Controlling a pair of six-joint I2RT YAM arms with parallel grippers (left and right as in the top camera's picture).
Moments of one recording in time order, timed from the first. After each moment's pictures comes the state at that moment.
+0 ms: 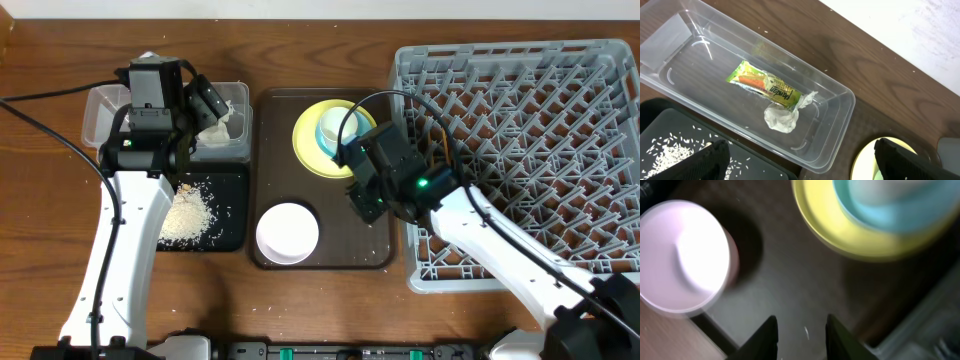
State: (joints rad) left arm -0.02 1.41 1.26 -0.63 -0.14 -0.57; right arm 0.63 1.56 1.13 -0.69 -0.12 -0.04
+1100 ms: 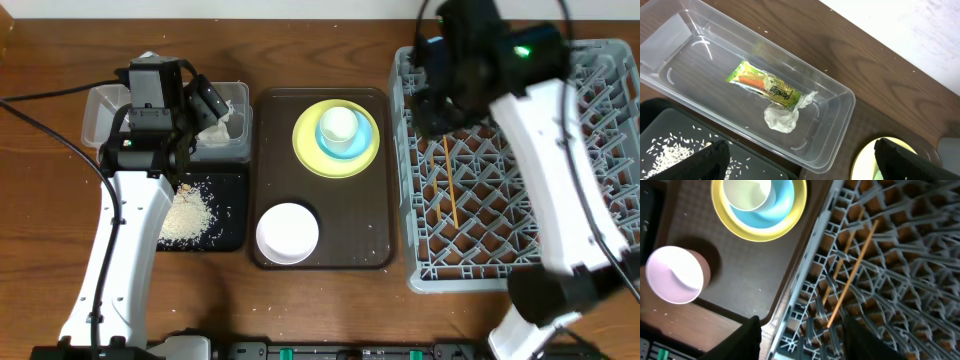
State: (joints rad) left arm -0.02 1.41 1.26 -0.63 -0.14 -0.57; right arm 0.34 1.88 2.14 -1.57 -0.07 -0.03
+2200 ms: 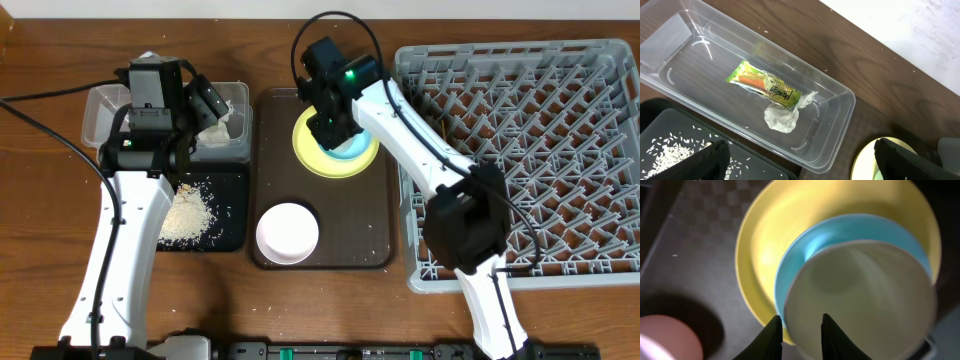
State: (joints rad) left arm -0.02 1.41 1.26 -0.63 -0.14 -0.57; right arm 0.59 2.32 2.15 -1.18 -0.06 -0.03
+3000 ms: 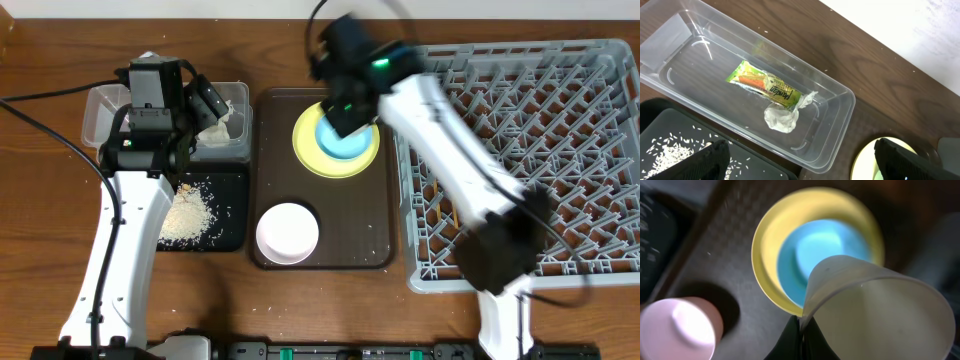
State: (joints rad) left arm -0.02 1.41 1.26 -0.63 -0.14 -0.57; right arm 0.54 2.08 2.14 -1.24 -0.07 -0.02
